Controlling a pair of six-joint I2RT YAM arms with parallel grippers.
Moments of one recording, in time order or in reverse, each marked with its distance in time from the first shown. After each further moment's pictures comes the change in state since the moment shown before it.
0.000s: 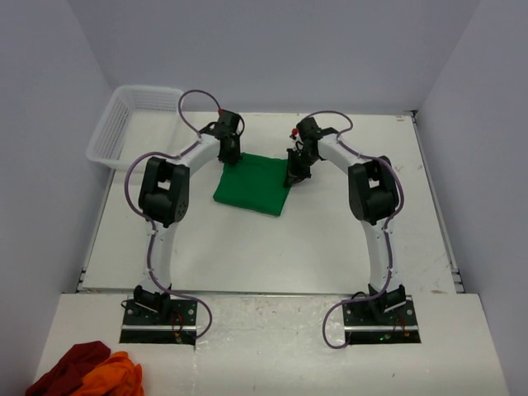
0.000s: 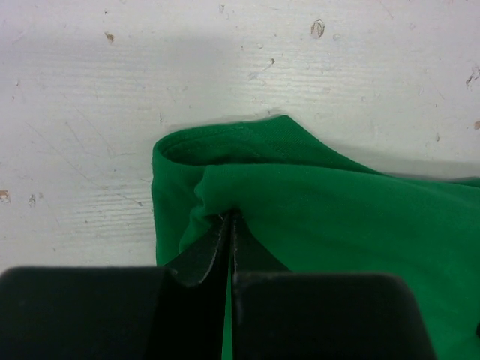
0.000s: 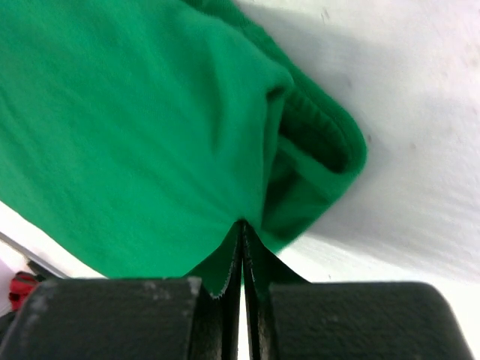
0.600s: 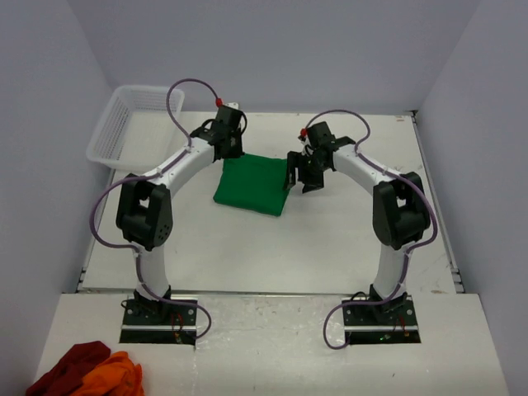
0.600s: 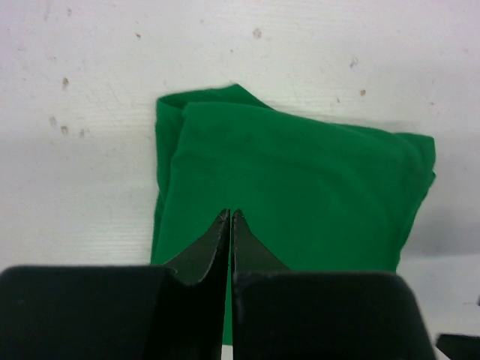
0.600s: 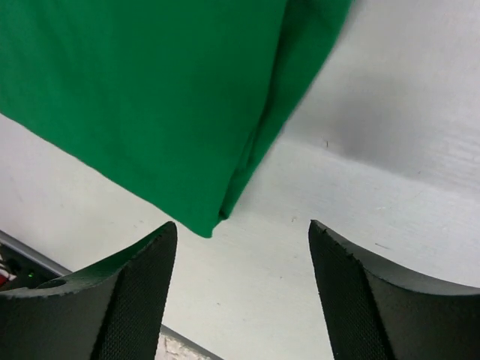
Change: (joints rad) left arm -0.065 -0.307 -0.164 0.002 -0.083 -0.041; right arm 0.020 -0.396 -0.348 0.096 0.098 -0.021
